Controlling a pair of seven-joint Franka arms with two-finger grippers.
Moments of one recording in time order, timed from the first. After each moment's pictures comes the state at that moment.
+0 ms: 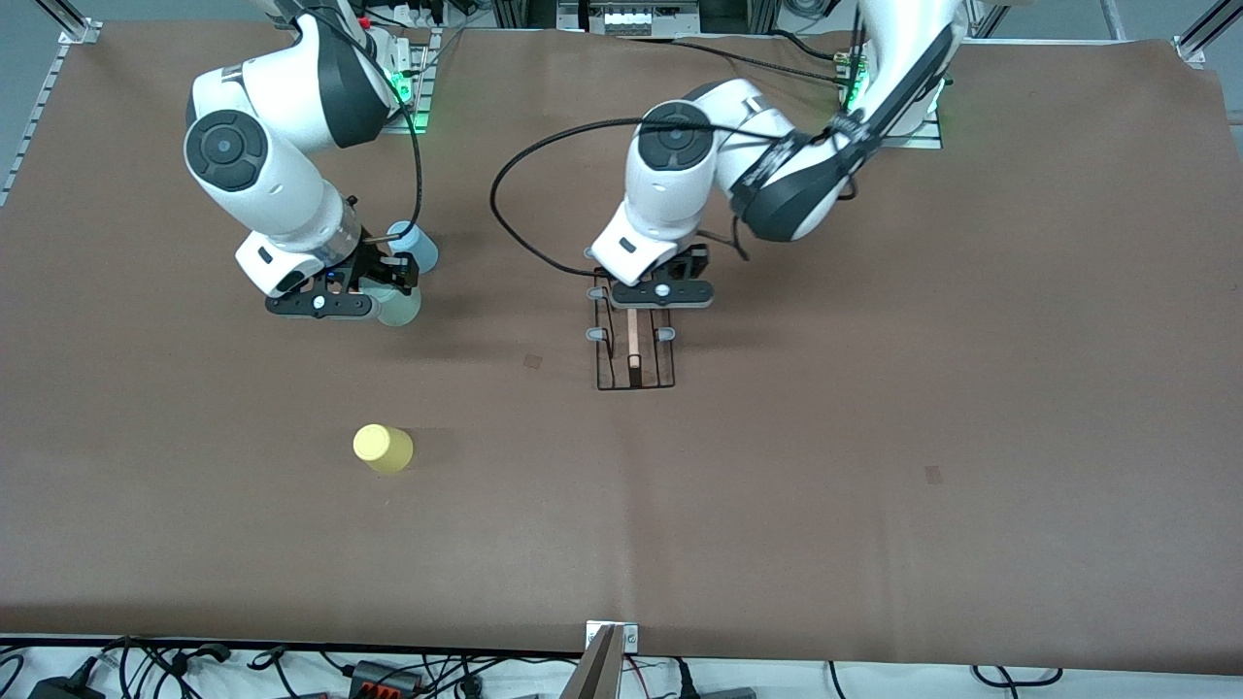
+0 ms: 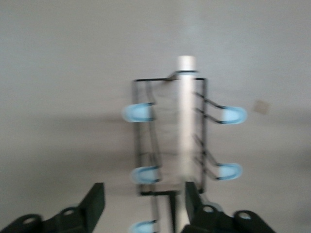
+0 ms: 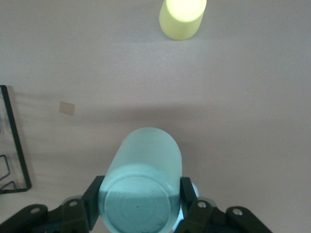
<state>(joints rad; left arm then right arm) -0.27 0.49 -0.56 -1.54 0.22 1.91 -0.90 0.31 0.09 0.06 -2.02 0.03 2.05 0.43</state>
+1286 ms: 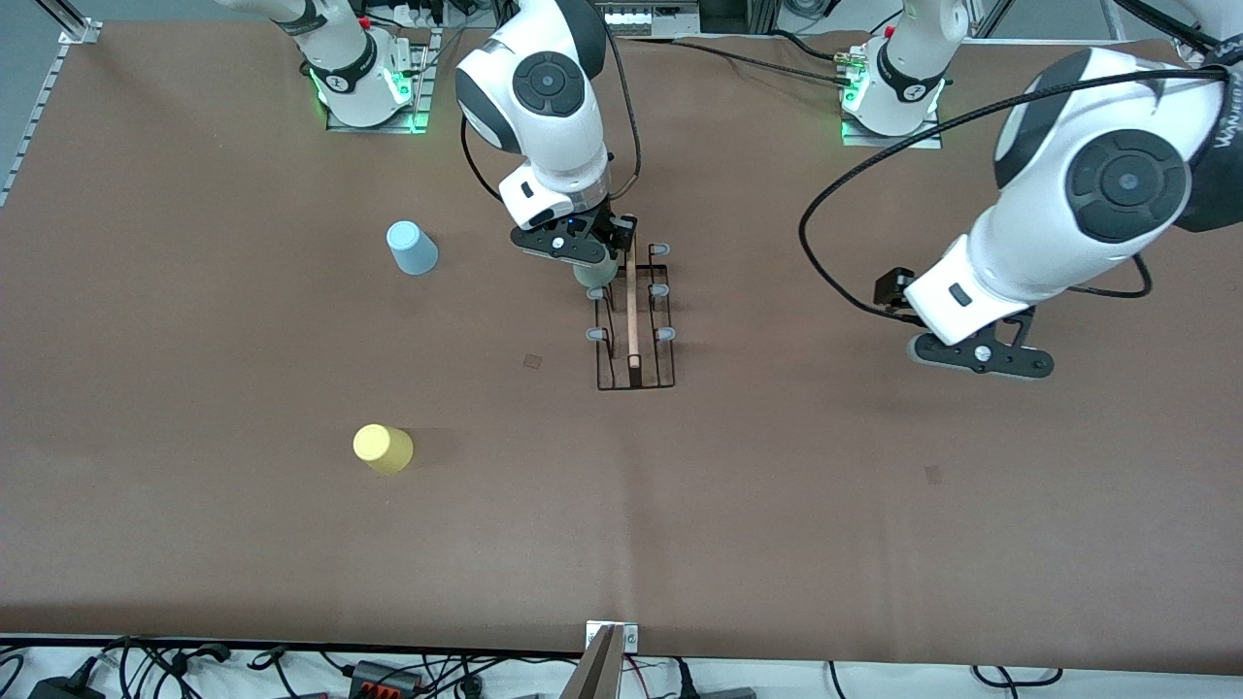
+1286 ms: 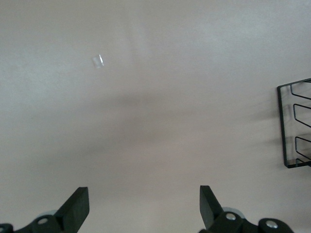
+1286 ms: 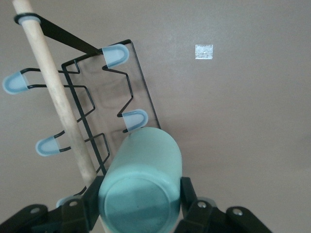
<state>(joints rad) 0.19 0.36 -0.56 -1.38 0.22 1.52 -0.18 0.74 0.35 0.09 -1.77 0.02 2.15 1.08</state>
